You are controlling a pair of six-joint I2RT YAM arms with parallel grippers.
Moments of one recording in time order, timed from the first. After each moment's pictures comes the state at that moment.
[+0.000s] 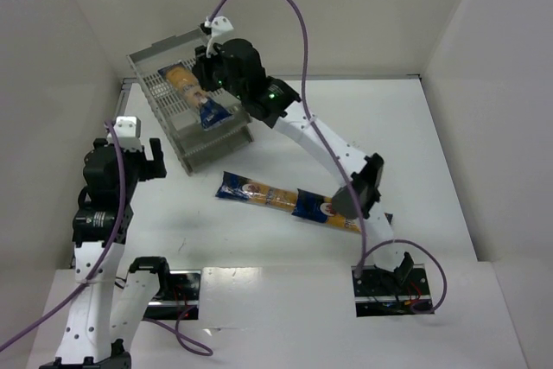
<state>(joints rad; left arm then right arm) 0.05 0.65 0.86 -0.53 -0.05 0.04 0.87 2.29 2.61 -0.38 0.12 0.19</state>
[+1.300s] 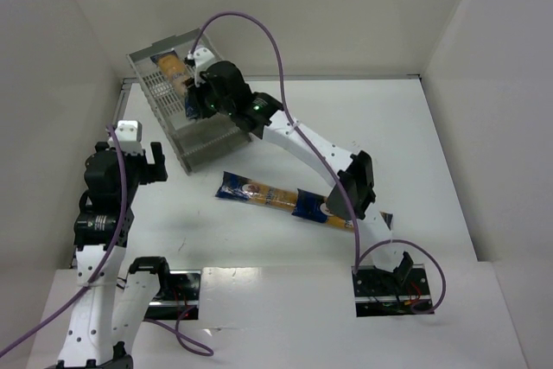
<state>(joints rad) 0.06 0.62 0.83 -0.53 -0.02 0.04 0.91 2.27 2.40 -0.41 0.03 0.13</state>
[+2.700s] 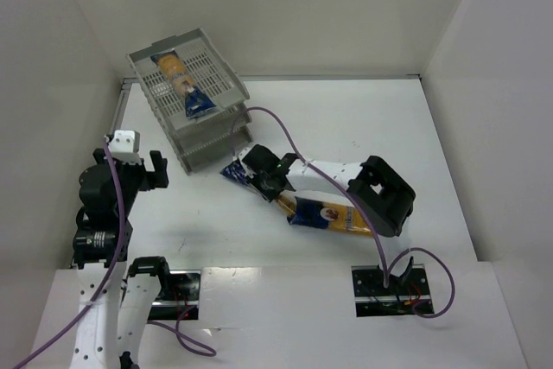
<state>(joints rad) 0.10 0.51 0.78 -0.51 0.08 0.04 0.92 1.93 1.26 -0.45 0.10 -0.03</state>
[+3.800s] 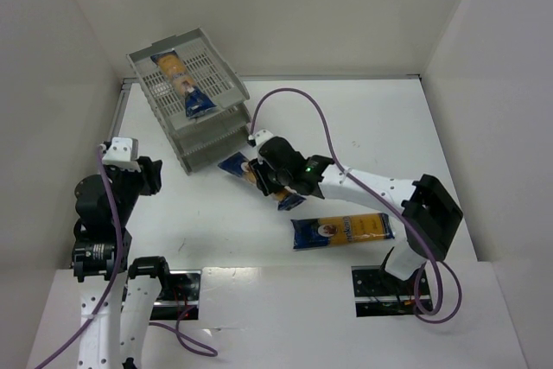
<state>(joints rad) 0.11 0.43 0.76 -0.50 0.17 0.01 0.94 1.59 1.14 -0.30 0.10 0.24</state>
